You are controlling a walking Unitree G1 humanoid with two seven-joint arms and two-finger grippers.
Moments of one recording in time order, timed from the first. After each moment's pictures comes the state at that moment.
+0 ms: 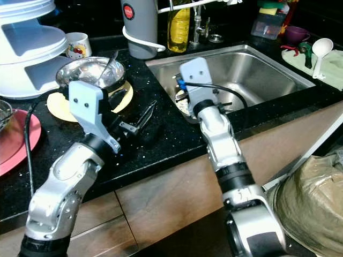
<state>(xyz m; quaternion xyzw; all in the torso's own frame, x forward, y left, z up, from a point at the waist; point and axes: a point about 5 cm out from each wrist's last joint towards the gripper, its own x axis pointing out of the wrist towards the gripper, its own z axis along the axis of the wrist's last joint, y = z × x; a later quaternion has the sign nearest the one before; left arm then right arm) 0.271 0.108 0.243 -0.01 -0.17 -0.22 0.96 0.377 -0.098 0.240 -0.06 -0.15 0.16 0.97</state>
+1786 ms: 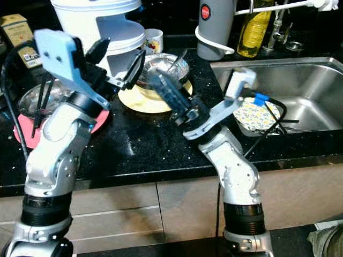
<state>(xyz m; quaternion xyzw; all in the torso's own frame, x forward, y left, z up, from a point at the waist) 0.293 0.117 0.309 -0.03 -0.31 -0.21 0.93 0.287 -0.095 0.270 0.37 -0.23 0.53 0.73</state>
